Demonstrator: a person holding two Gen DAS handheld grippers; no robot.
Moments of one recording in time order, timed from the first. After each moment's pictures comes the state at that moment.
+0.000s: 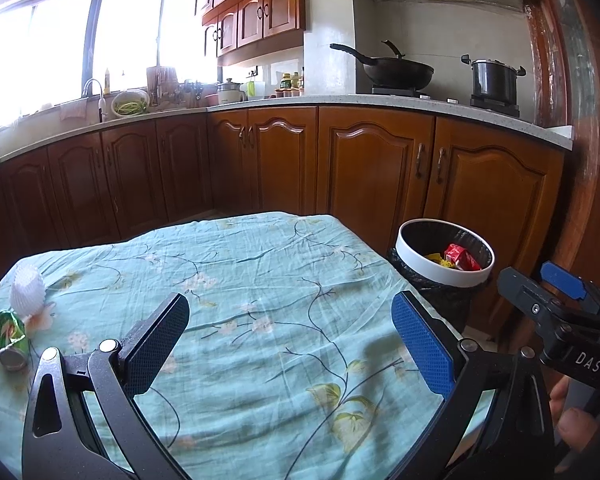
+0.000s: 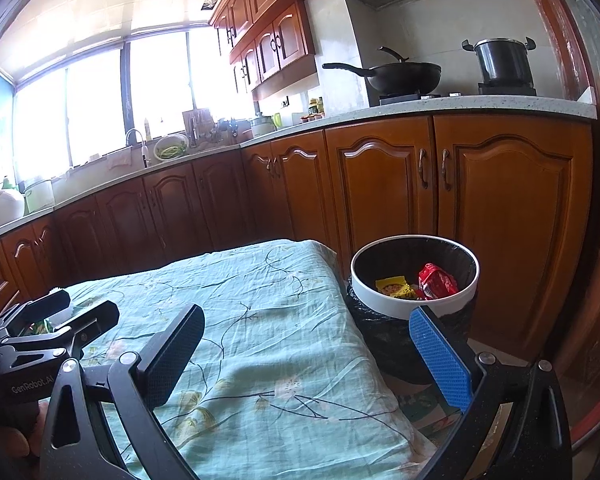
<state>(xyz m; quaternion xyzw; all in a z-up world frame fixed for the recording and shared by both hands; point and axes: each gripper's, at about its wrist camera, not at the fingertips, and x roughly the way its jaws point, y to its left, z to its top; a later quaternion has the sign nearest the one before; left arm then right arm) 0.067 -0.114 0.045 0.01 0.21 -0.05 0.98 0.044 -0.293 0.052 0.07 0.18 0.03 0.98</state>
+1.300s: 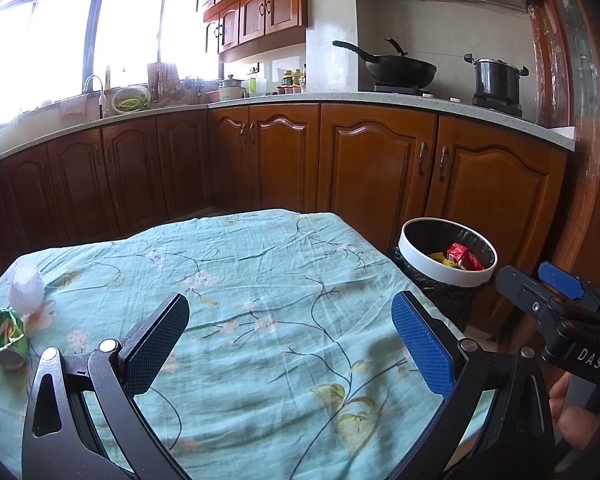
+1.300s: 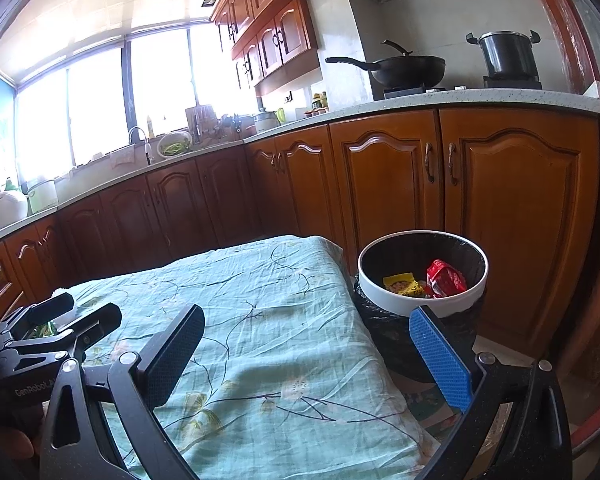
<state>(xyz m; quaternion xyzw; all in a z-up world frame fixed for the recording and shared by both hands) 0.074 -0.110 0.043 0.01 0.22 -0.05 0.97 0.054 -0.294 0.051 0.07 0.19 0.04 0.98</state>
